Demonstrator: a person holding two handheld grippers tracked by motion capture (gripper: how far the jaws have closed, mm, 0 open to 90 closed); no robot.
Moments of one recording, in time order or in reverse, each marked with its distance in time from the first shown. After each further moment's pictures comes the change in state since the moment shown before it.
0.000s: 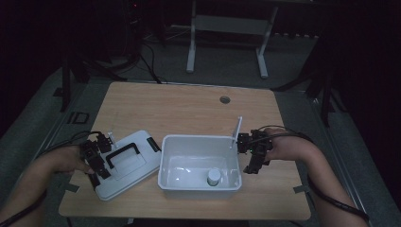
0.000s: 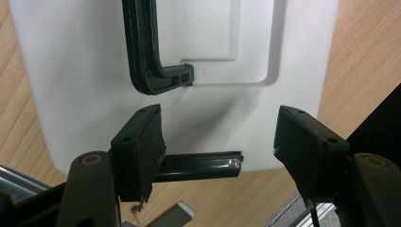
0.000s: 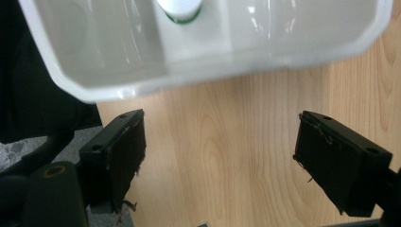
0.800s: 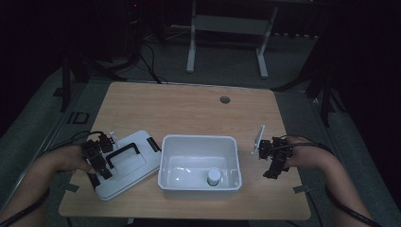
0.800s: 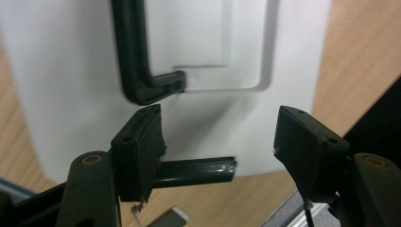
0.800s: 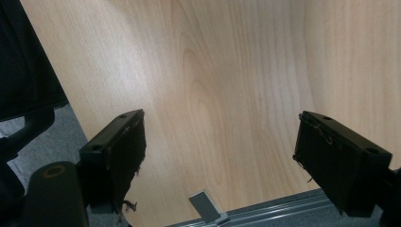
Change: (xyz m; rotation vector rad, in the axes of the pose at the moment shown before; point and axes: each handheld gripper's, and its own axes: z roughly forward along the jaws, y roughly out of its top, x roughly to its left) left arm 0.000 0.005 0.002 0.004 -0.029 0.003; right arm -0.009 -0.066 0.033 0.051 -0.030 0.096
